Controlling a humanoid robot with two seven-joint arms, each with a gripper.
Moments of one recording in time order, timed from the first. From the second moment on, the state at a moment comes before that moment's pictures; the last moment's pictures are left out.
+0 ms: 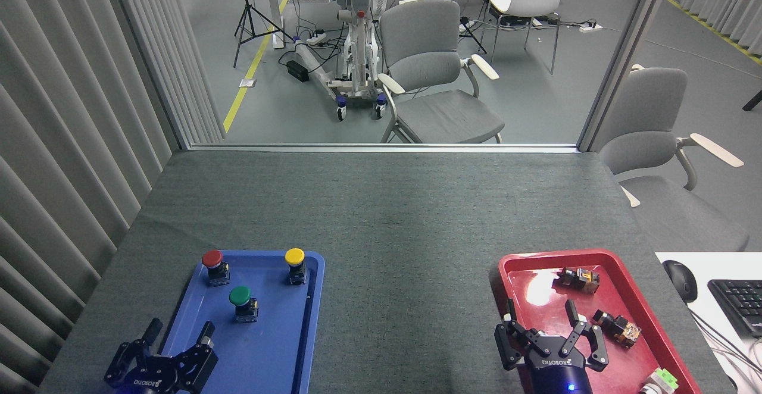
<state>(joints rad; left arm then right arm) 0.12 0.25 0.09 -1.46 -1.19 -0.28 0.18 0.12 0.02 0.02 -1.58 1.54 0.06 -0.11</state>
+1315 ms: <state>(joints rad) -0.10 0.18 -0.08 -1.14 -1.23 -0.18 0.22 0.12 0.02 0.02 -1.58 1.54 0.07 -0.11</state>
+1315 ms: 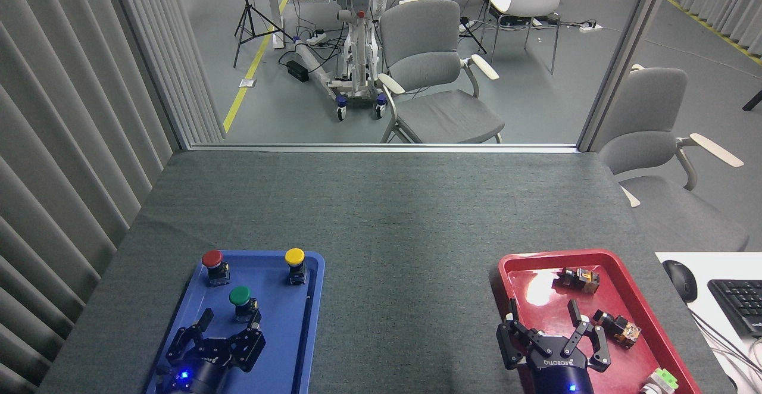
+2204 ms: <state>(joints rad) -0.22 0.15 -0.11 -0.94 -1.23 -0.21 0.22 0.12 0.03 0.02 -1.58 1.54 0.07 -0.11</state>
